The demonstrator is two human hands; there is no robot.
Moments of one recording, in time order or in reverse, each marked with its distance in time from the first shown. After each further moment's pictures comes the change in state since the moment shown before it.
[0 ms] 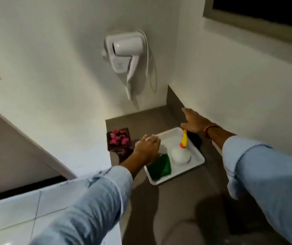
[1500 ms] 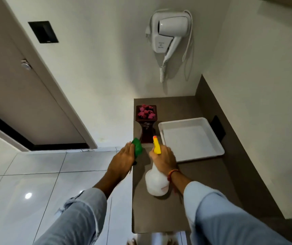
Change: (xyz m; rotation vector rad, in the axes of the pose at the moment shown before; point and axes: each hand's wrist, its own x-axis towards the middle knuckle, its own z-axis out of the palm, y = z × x) left_hand -0.223 -0.023 0.078 -0.199 0.198 -0.445; right_hand -0.145 -0.155 0.208 0.436 0.068 -0.023
